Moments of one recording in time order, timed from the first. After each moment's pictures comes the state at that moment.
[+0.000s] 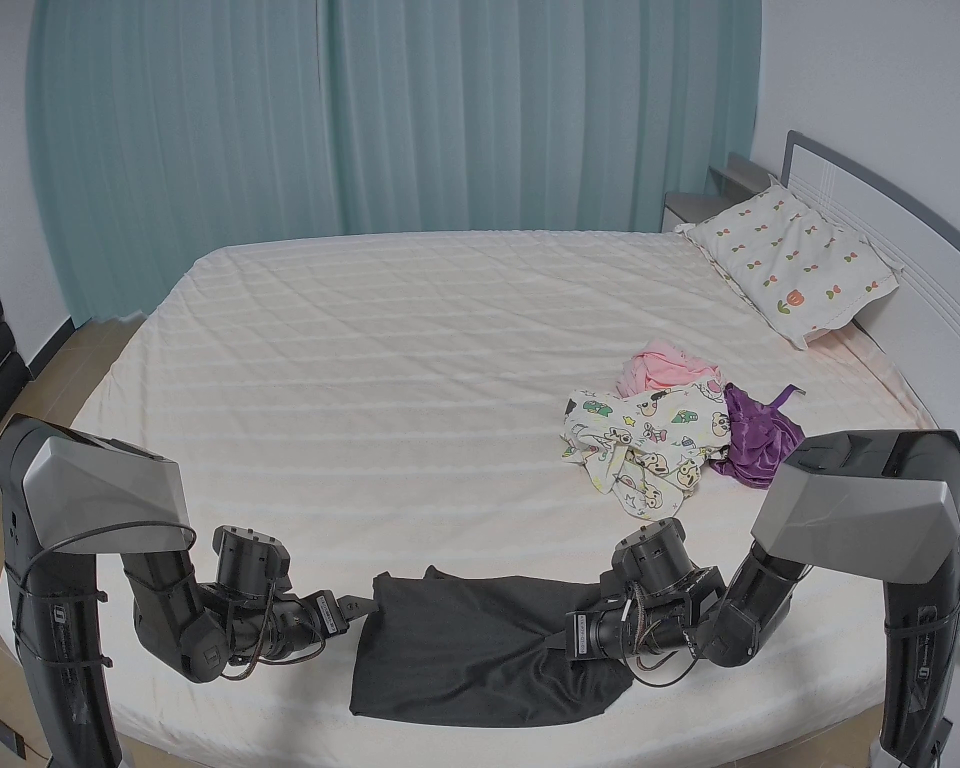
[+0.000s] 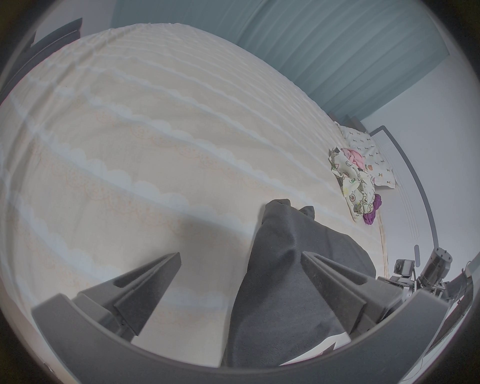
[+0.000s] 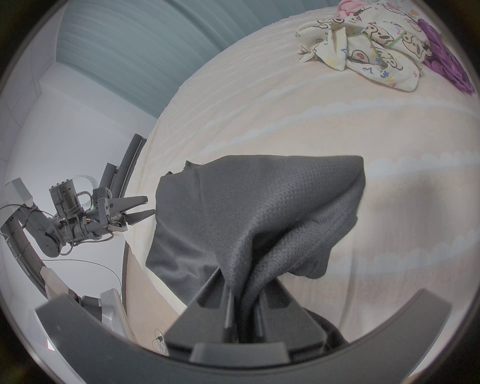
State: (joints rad) left arm -0.27 2.27 -0.42 -1.05 -0.16 -0.66; right arm 0.60 2.33 -0.74 -0.75 0.26 0.55
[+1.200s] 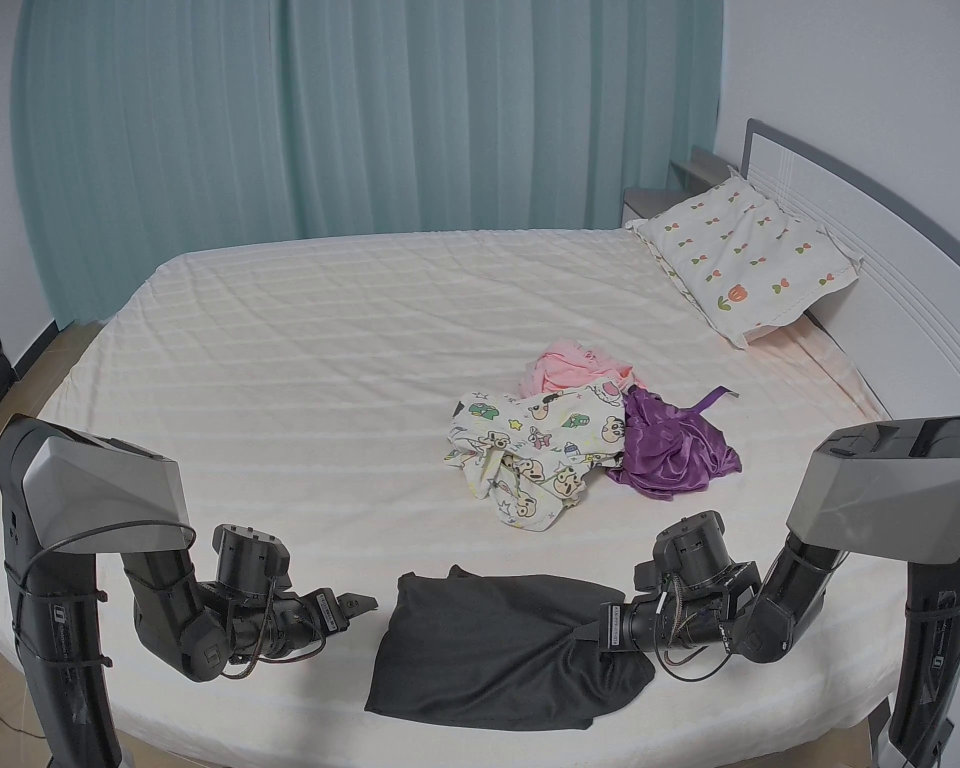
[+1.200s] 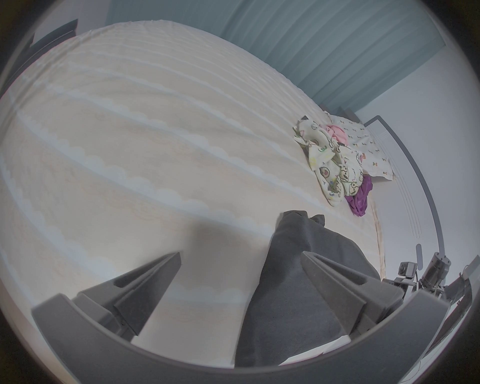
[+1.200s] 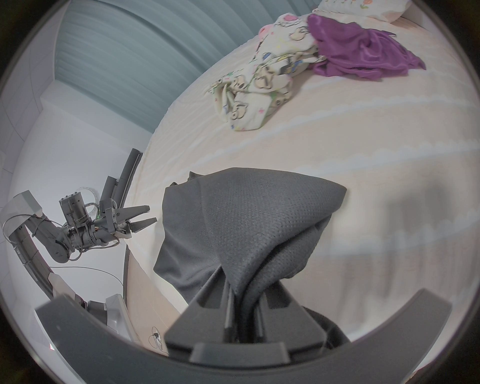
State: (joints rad) left arm -0.27 2.27 -0.42 -1.05 -0.16 -0.67; right arm 0.53 2.27 -0.62 -0.83 0.28 0.55
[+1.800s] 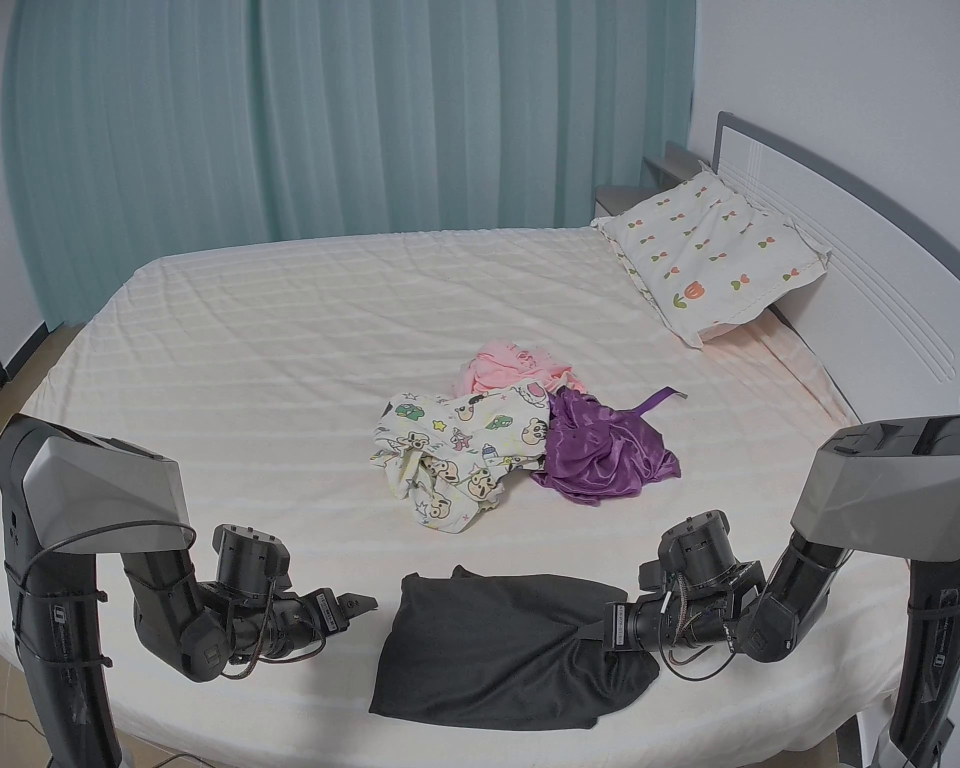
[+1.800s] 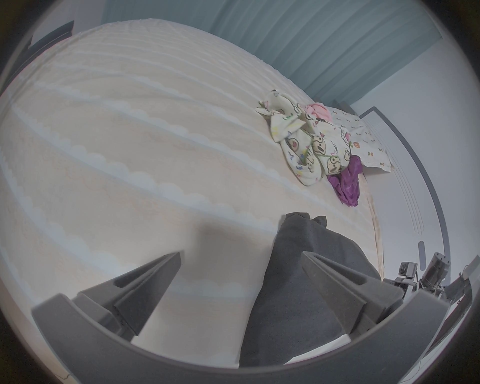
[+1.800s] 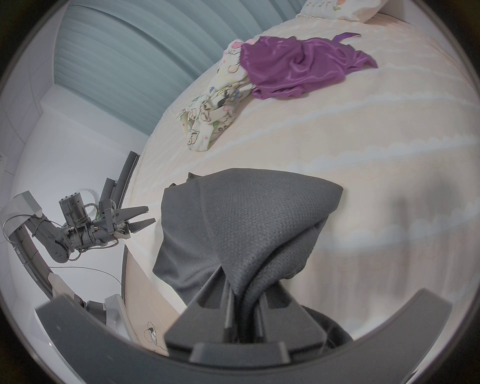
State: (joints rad) left arm -0.27 2.27 -0.42 -1.05 -0.16 -0.67; right arm 0.52 2.27 -0.61 -0.84 0.28 0.55
